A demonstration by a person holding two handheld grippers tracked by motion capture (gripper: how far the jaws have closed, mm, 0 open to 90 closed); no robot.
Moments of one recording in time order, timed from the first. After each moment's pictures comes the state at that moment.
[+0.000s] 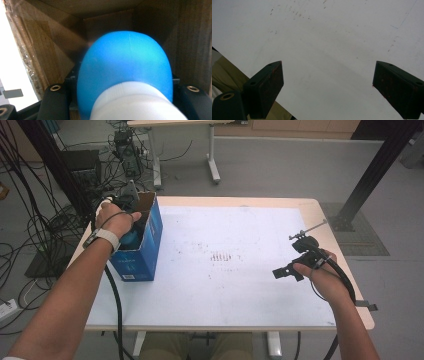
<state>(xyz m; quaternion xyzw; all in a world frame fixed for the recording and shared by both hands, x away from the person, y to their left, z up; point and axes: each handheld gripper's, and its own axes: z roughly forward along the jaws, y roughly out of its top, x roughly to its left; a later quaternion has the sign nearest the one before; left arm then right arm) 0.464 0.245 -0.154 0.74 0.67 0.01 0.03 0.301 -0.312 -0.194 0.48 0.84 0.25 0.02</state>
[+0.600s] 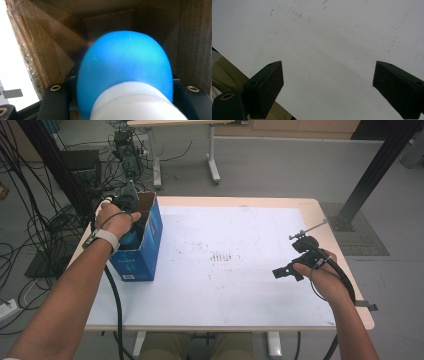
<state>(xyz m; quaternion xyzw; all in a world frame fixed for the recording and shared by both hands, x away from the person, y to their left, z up) 0.463 0.245 -0.154 0.74 0.67 0.01 0.03 0.300 -0.312 -0.194 0.48 0.84 0.25 0.03</state>
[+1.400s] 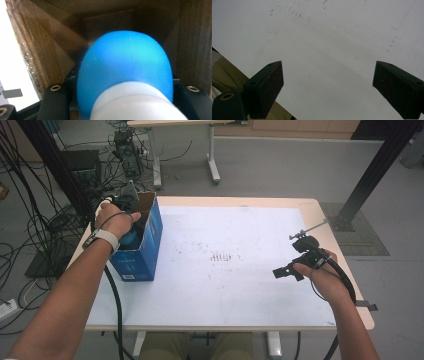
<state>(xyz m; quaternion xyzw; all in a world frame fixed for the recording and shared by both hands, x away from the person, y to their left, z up) 0.462 0.246 -0.154 0.74 0.67 0.01 0.03 0.299 -0.312 -0.193 0.48 0.84 0.25 0.03</state>
